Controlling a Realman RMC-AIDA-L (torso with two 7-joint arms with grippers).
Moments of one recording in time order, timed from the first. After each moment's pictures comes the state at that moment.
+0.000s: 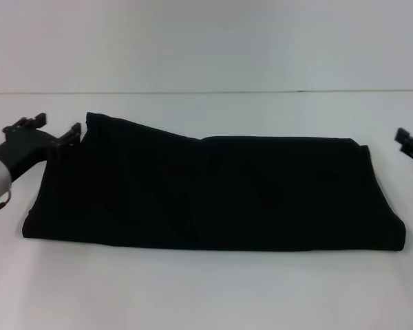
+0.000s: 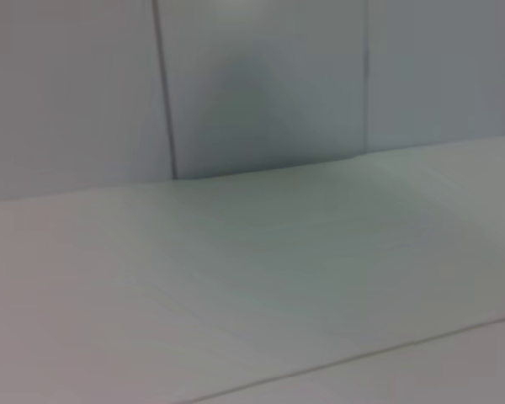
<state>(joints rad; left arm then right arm) -0.64 -2.16 0.09 0.47 1.96 0.89 -0.90 0.50 2.09 -0.27 -0.42 -1.76 -1.06 1.02</state>
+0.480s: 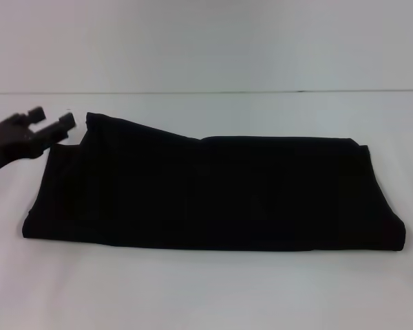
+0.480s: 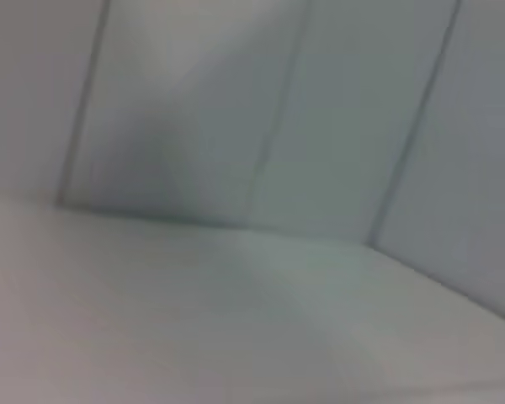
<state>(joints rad) -0.50 -2.16 0.20 0.79 2.02 1.36 -1.45 0.36 2.08 -0.27 -0.42 -1.51 -1.36 0.98</state>
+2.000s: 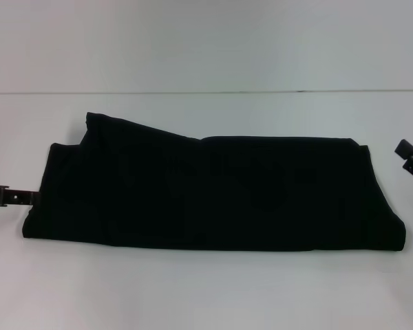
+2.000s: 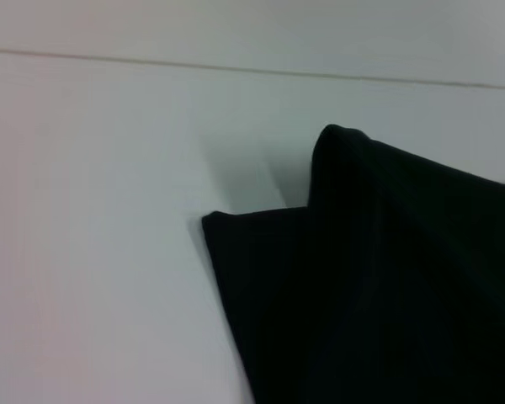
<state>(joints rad) -0.64 -2.08 0.26 1.05 2.78 1.50 -2.09 0.36 2.09 -0.43 -0.37 -1.55 -1.34 0.94</state>
